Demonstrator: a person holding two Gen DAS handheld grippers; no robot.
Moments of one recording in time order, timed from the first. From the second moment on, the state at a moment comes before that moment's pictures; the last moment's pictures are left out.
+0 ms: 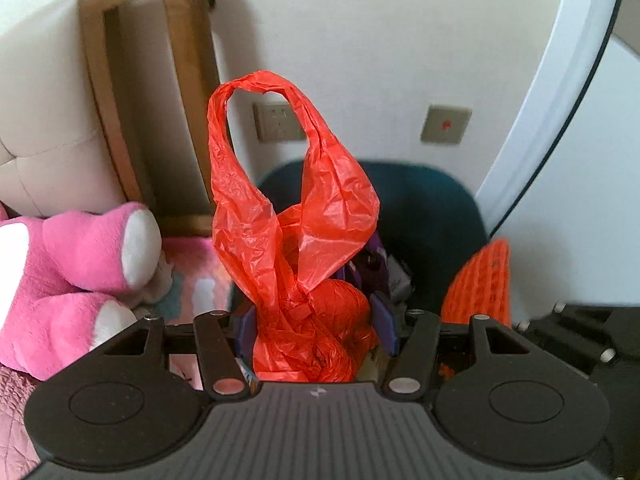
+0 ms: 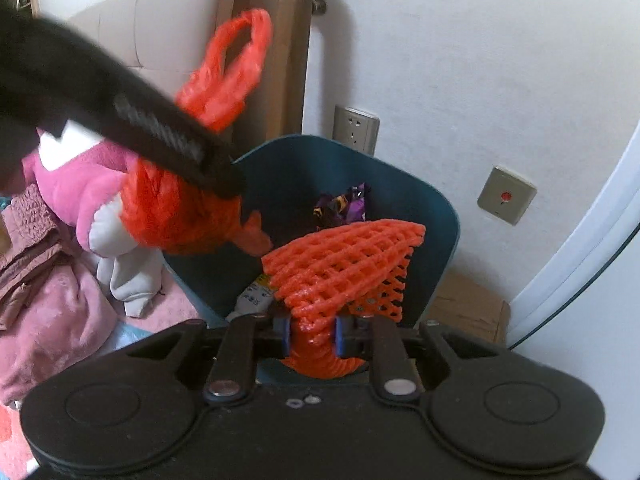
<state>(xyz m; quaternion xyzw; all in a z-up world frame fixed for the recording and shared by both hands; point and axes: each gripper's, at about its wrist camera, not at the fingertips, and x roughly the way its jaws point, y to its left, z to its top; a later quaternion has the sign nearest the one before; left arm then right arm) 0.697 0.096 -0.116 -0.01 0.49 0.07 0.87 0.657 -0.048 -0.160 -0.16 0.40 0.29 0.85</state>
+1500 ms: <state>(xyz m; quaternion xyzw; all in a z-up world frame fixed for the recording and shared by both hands) 0.602 0.122 -0.075 -0.04 0.45 0.05 0.89 0.593 -0.078 -0.083 -0.08 0.34 0.35 0.87</state>
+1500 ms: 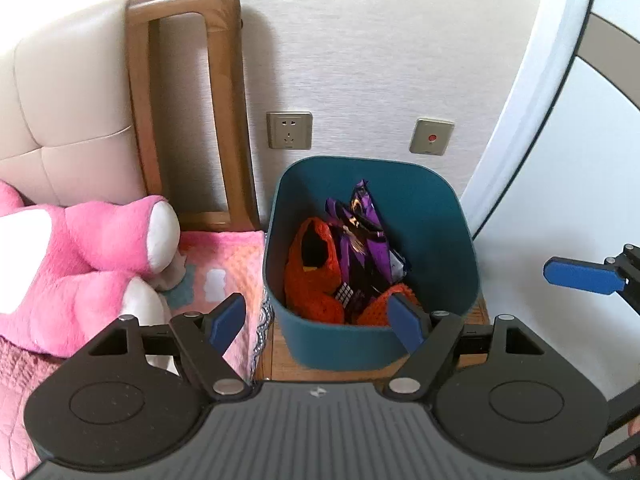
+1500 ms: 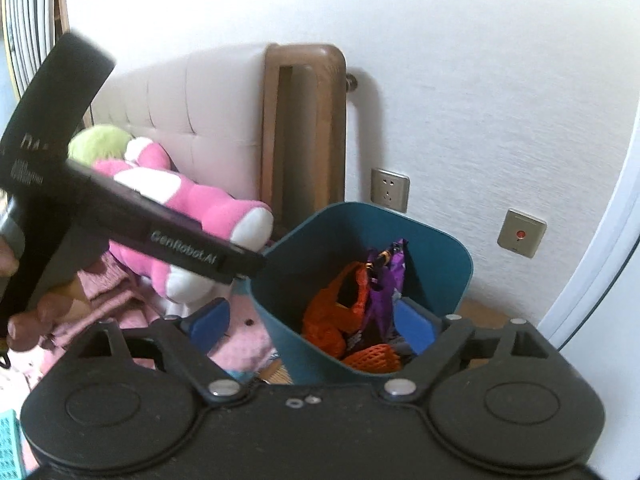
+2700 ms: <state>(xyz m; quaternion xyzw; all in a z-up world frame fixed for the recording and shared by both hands) 0.493 0.096 -0.238 -0.09 0.52 0.03 0.85 0.519 -0.155 -0.235 -0.01 0.45 0.30 0.84</state>
